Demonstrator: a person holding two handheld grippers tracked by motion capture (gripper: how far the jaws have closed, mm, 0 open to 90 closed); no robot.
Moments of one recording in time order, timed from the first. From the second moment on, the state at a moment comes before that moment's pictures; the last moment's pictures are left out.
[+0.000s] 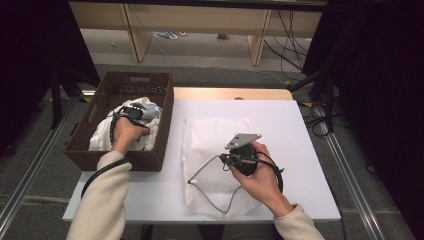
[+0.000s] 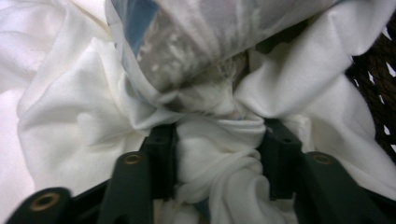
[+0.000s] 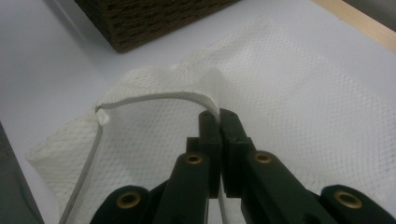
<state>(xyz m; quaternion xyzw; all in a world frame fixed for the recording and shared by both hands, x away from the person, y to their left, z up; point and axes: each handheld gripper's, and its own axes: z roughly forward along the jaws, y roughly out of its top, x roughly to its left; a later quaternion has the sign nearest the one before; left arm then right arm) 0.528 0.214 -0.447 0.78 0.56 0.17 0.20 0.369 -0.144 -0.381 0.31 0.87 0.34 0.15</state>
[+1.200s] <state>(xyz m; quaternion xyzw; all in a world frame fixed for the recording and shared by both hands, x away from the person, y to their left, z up) 0.463 0.251 -0.351 0.63 0.50 0.34 0.48 0.373 -0.150 -0.378 0.30 0.87 0.36 0.16</state>
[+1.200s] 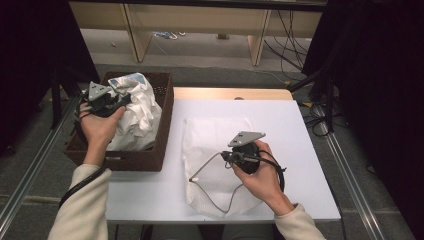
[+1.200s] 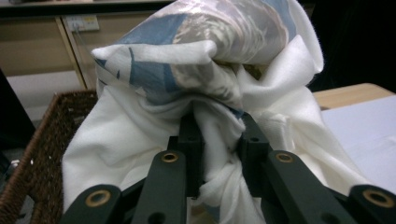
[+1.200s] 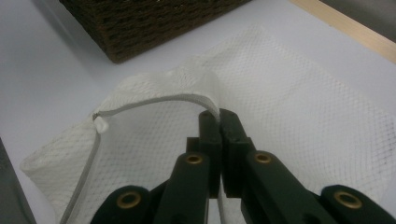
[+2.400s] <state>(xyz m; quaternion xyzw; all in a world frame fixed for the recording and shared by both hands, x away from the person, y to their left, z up) 0.366 0.231 -0.240 0.56 0.34 0.37 0.66 0.373 -0.151 -0.378 0.31 0.86 0.36 0.16</state>
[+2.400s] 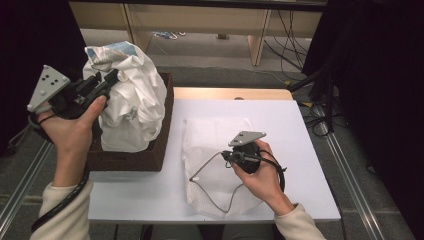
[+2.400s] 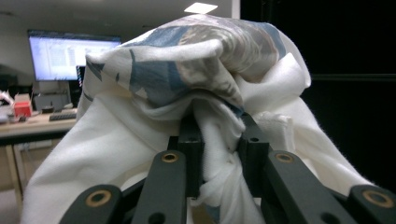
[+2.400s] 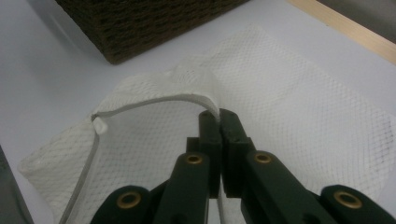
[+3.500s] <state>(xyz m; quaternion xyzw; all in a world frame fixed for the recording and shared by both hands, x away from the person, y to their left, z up) 0.272 0.164 -0.239 0.70 0.17 0.17 0.67 0.381 -0.158 -0.378 0.32 0.86 0.36 0.16</state>
